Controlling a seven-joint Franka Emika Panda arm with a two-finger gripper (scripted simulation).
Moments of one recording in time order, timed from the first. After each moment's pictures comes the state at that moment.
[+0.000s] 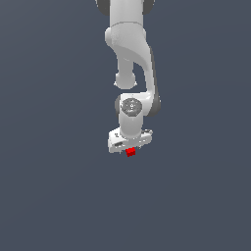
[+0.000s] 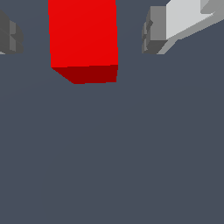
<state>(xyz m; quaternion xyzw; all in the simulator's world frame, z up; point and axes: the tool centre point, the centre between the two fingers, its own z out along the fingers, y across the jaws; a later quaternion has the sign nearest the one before) 0.001 0.021 0.039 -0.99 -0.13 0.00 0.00</state>
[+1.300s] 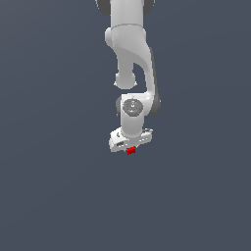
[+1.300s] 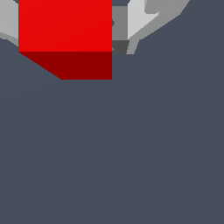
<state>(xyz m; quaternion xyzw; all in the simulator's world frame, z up) -0.009 0.025 0.030 -0.99 -0.16 0.00 0.00</state>
